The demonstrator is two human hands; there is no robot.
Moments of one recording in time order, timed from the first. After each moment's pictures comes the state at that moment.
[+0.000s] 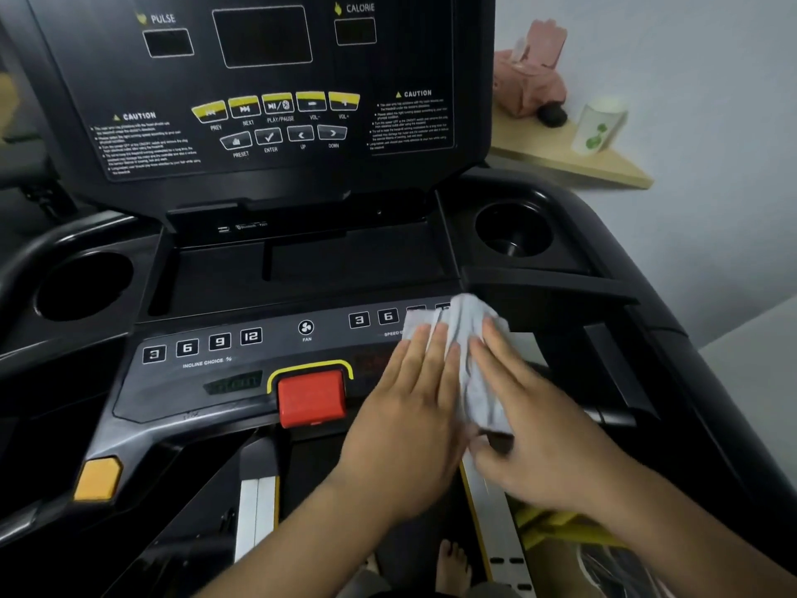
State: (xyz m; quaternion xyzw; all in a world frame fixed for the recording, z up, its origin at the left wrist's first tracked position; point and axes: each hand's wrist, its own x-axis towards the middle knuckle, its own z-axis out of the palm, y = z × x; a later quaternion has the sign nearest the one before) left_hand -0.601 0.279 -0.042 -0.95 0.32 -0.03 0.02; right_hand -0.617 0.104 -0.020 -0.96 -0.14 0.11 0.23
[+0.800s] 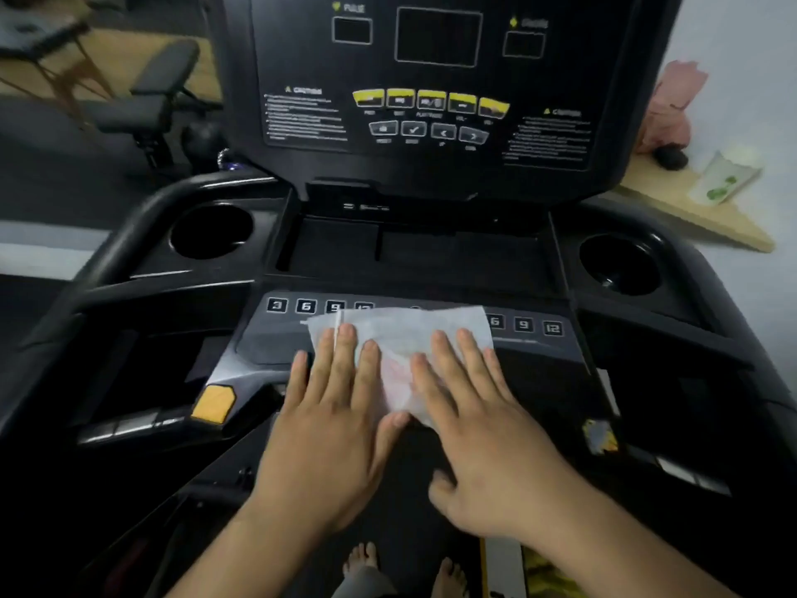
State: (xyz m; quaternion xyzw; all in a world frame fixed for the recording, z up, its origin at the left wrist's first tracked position) left_hand -0.644 0.403 -0.046 -1.00 0.06 -0.04 -0.05; right_hand -0.612 0.222 -0.012 -0.94 -0.32 0.13 0.03
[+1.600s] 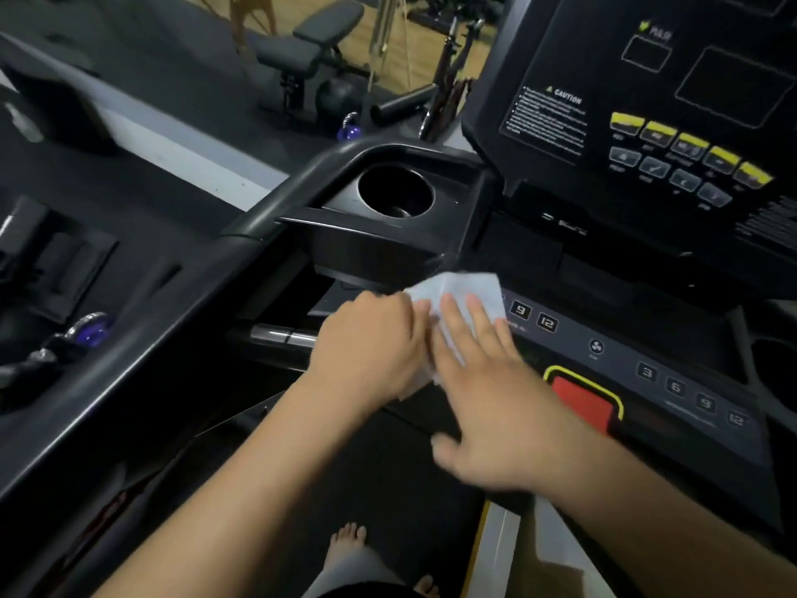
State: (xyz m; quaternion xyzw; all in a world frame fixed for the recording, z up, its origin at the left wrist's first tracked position) left_hand -0.638 0.511 -0.017 -0.94 -0.20 -0.06 -0.26; right_hand -0.599 0.366 0.001 -0.87 -0.47 0.14 -0.08
